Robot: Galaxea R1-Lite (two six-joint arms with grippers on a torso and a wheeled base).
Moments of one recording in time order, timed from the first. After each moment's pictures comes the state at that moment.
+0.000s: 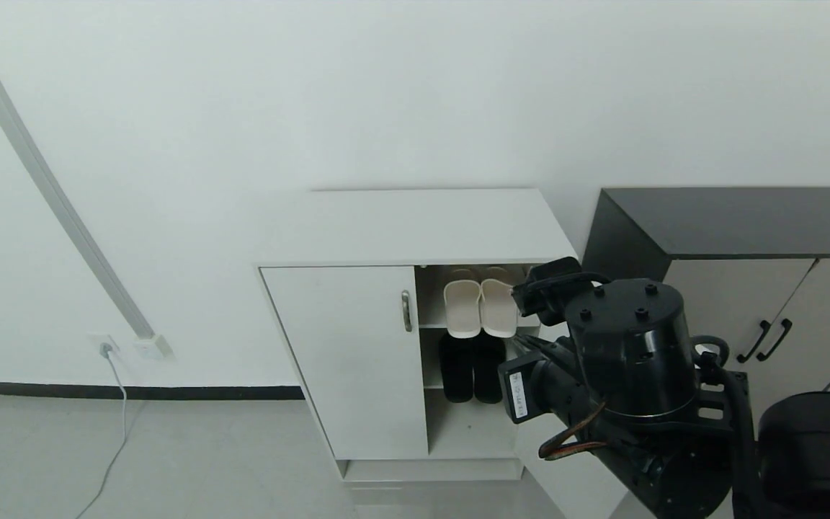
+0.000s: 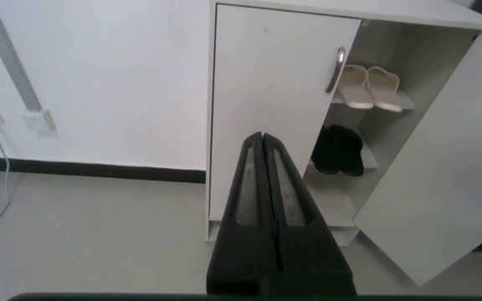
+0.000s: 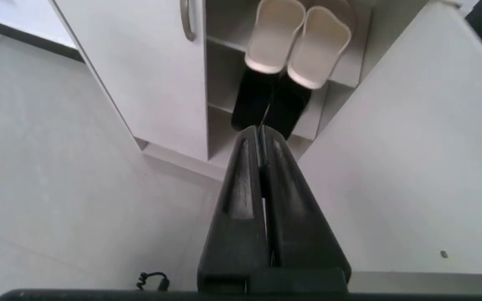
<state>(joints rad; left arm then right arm) 0.00 0.00 0.00 0.00 0.04 -0.09 0.98 1.73 -0.90 -0.48 -0.65 0.14</state>
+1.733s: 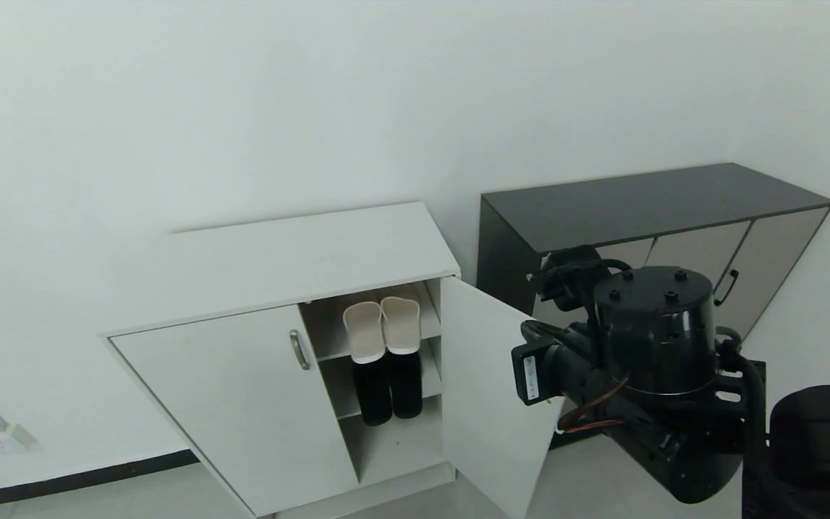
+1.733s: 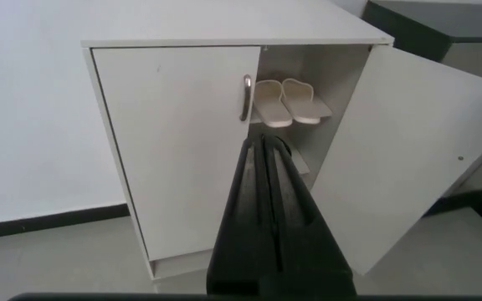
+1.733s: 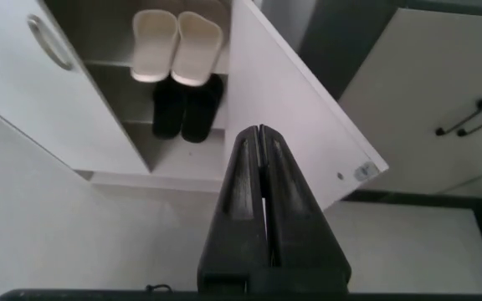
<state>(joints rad) 0.00 0.00 0.00 0.00 0.04 -0.09 0.91 1.72 -0.86 -0.57 -0.59 0.10</state>
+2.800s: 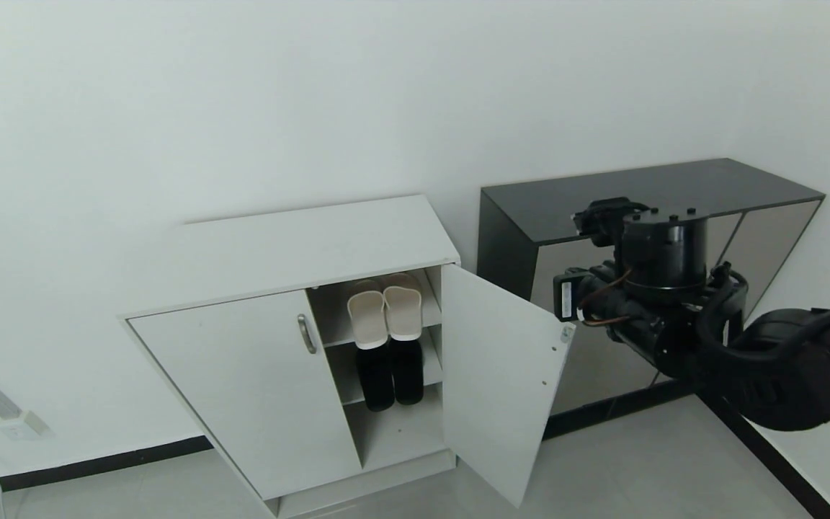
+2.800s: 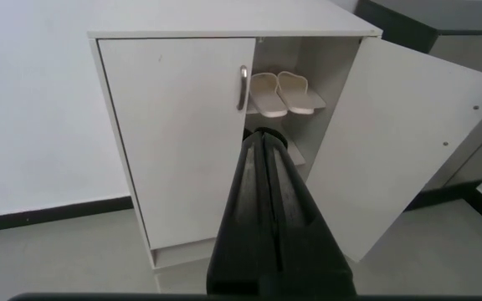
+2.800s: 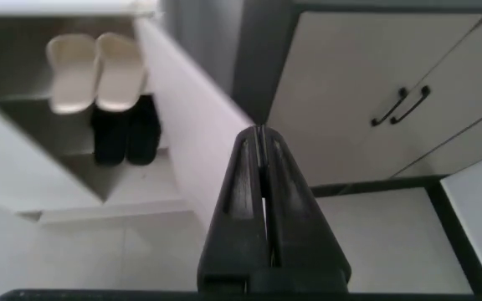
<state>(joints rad) 0.00 0.00 0.00 0.00 0.04 -0.09 0.62 1.83 -1.02 -0.59 -0.50 0.04</state>
